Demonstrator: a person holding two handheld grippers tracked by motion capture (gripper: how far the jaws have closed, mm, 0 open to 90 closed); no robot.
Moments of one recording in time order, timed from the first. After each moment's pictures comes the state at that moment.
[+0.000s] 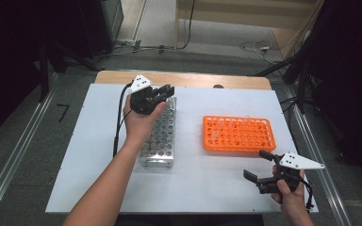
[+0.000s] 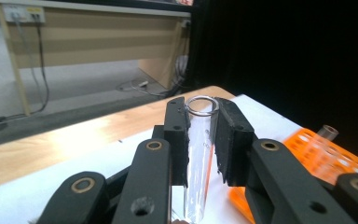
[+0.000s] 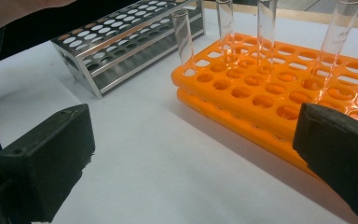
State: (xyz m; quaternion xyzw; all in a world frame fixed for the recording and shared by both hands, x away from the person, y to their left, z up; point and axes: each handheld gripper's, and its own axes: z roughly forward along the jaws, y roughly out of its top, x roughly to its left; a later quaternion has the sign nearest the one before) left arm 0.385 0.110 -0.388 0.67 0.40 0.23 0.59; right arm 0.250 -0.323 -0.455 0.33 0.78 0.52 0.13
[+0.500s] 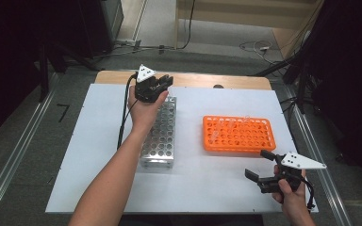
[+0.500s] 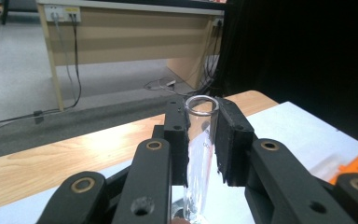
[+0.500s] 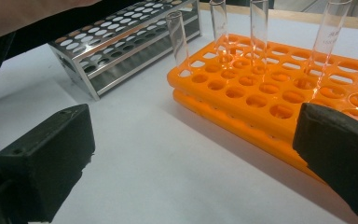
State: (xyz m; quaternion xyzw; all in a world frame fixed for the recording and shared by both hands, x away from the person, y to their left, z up) left arm 0.430 0.105 -0.400 0.65 0.44 0.26 0.56; right arm 0.251 -0.327 -0.455 0.33 0.77 0.52 0.13
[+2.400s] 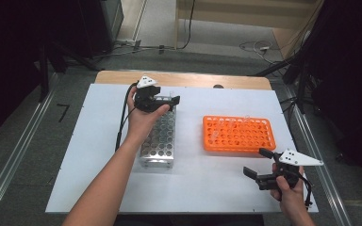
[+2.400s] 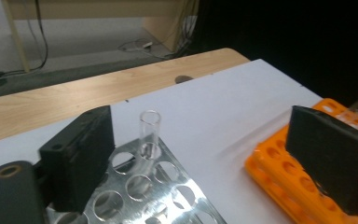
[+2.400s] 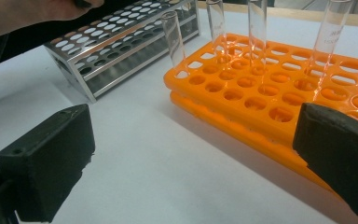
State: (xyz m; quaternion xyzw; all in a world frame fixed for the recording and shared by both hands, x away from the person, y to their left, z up) left arm 0.400 0.110 -0.408 0.70 0.43 0.18 0.54; right arm 0.259 -0.323 -0.456 0.34 0.77 0.52 0.13
